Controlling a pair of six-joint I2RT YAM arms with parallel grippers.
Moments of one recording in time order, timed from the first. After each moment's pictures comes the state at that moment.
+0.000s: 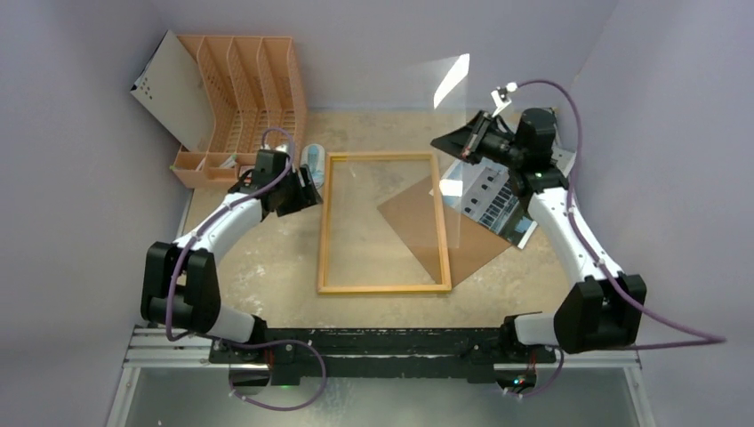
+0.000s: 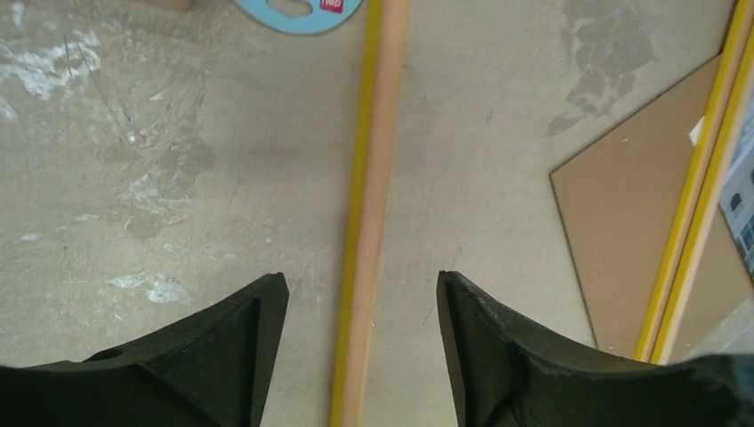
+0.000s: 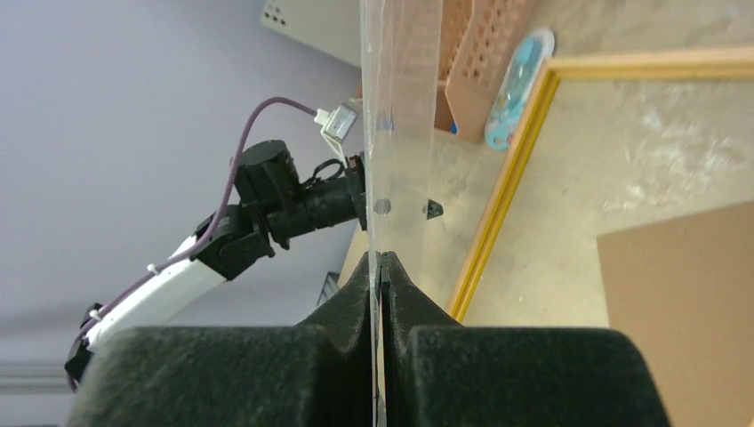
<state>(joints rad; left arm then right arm) -0.20 1.46 0.98 -0.37 0.12 -0.51 0.11 1.31 1.15 0.02 -0.79 0.89</state>
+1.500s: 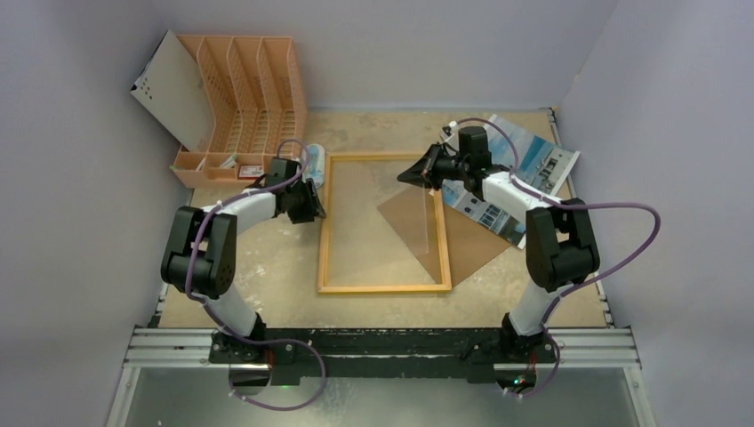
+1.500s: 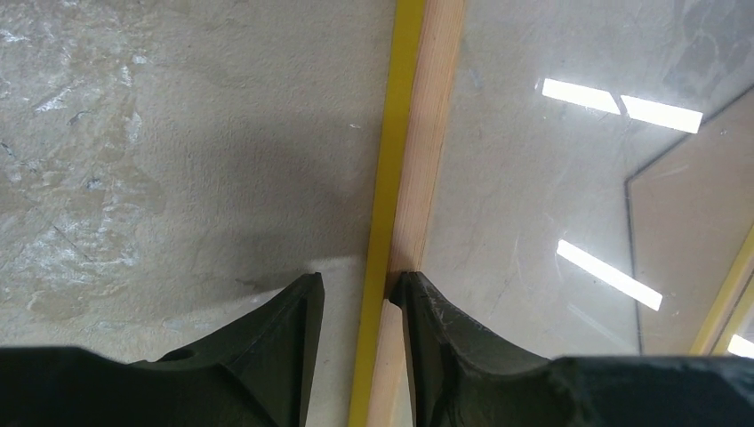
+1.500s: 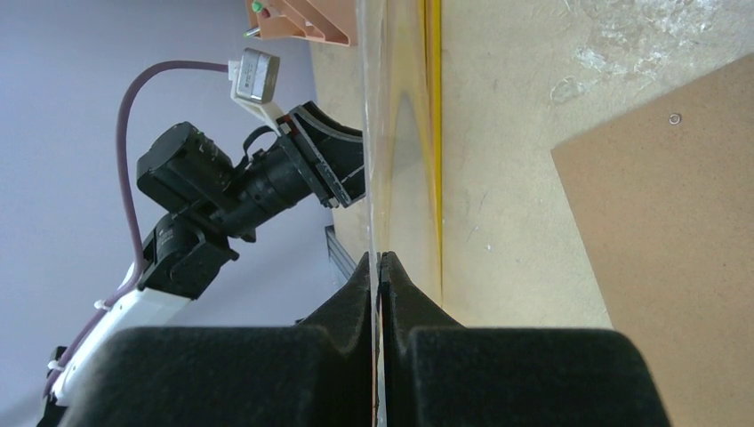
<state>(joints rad) -0.20 1.69 0.94 -0.23 0.18 -0.50 0.28 1.75 1.15 0.02 -0.75 1.01</state>
